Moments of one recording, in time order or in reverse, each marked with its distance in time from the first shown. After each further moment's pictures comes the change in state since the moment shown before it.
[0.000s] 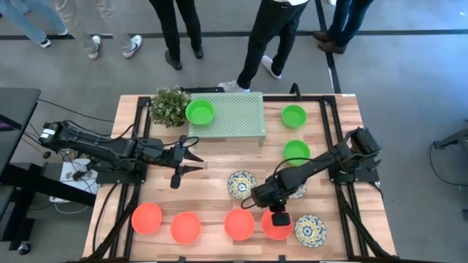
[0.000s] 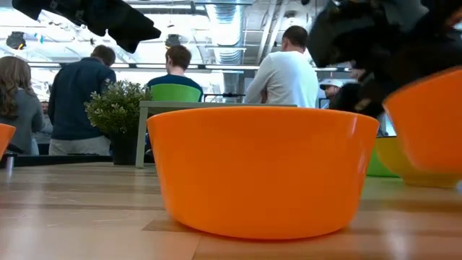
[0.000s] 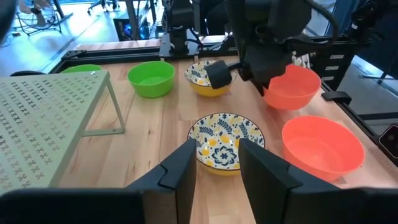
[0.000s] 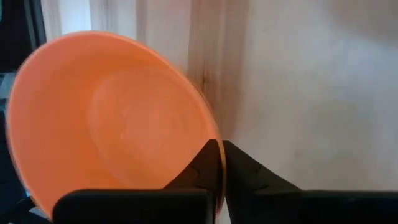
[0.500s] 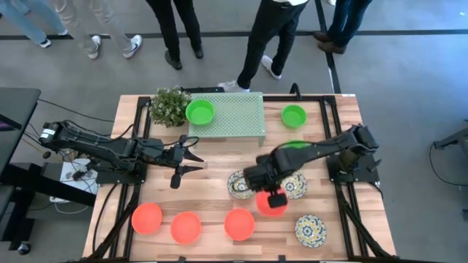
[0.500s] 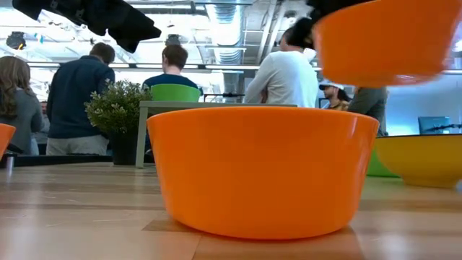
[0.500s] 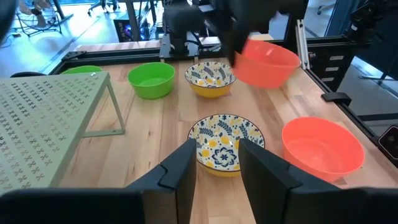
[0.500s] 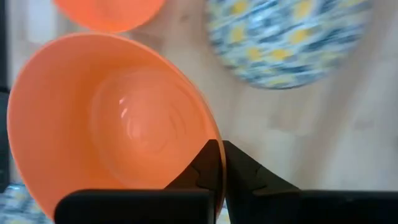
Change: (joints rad) left arm 0.000 0.000 0.000 0.004 0.000 0.000; right arm -0.117 0.000 0.414 -0.477 0.257 -0.307
